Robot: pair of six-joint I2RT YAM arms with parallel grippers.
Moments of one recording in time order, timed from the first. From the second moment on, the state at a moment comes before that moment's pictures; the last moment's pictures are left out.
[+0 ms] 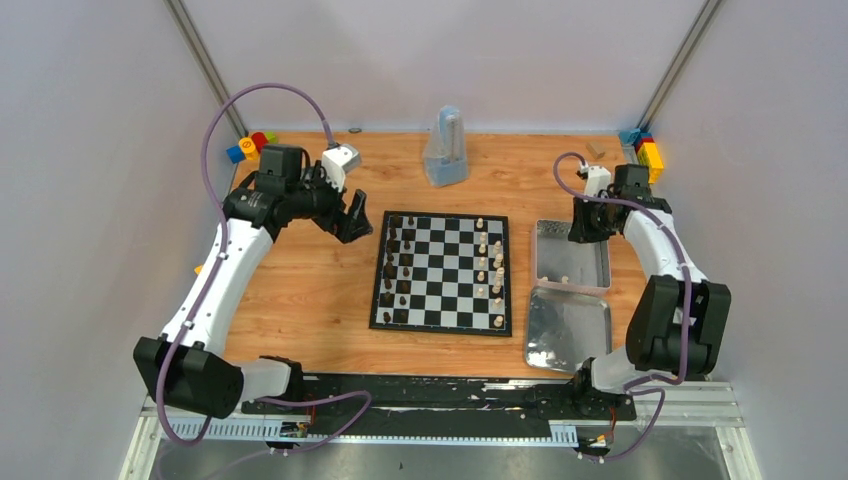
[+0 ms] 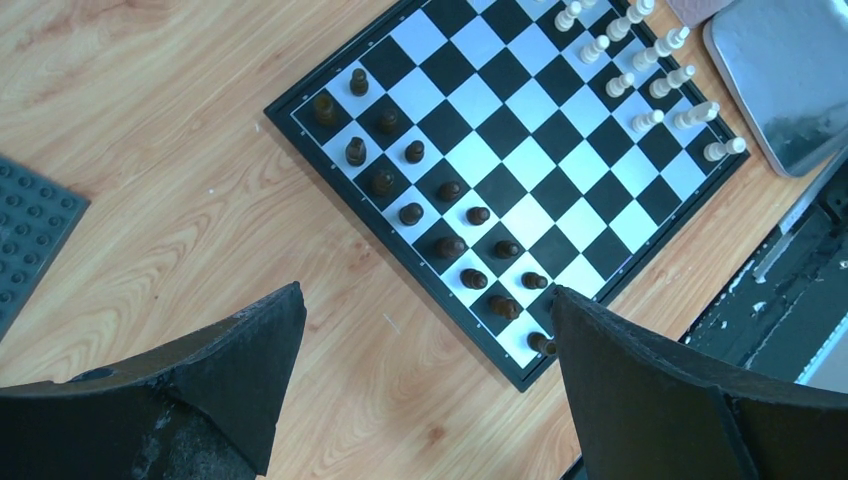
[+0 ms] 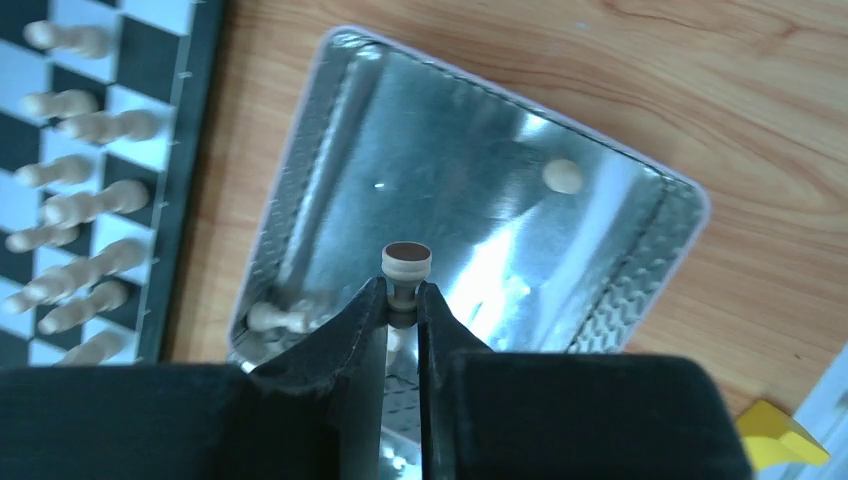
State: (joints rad) left arm -0.21 1.26 1.30 -0.81 0.55 0.28; right arm -0.16 1.52 1.10 -0.62 -0.32 -0.29
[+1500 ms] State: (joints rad) left arm 0.04 1.02 1.30 -0.89 0.42 0.27; right arm 0.96 2.19 1.81 -1.46 0.20 -0.67
